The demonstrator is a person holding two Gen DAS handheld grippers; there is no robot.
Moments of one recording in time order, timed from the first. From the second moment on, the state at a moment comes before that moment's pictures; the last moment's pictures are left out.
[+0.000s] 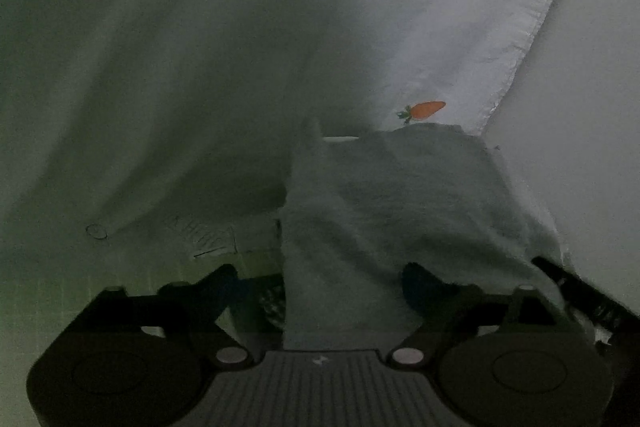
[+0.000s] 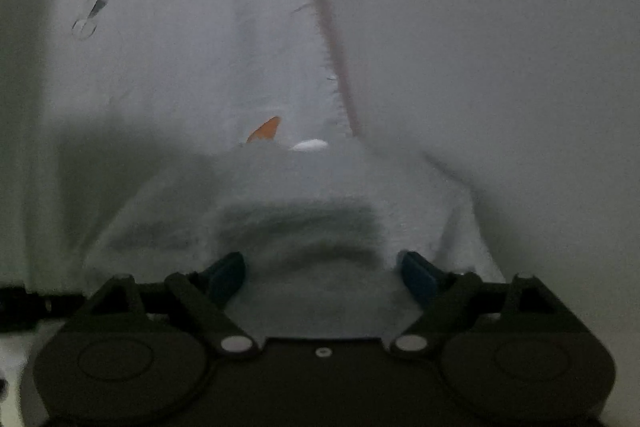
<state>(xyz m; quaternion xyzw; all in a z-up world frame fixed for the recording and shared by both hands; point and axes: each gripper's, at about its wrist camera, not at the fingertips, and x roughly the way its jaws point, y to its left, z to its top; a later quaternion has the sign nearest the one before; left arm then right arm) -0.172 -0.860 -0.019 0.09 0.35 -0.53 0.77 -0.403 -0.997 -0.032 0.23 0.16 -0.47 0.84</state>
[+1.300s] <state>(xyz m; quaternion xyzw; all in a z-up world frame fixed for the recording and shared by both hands) -0.322 -0.492 0.051 0.13 0.23 -0.56 0.78 -0.520 -0.548 0.030 0.17 0.17 -0.56 0.79</state>
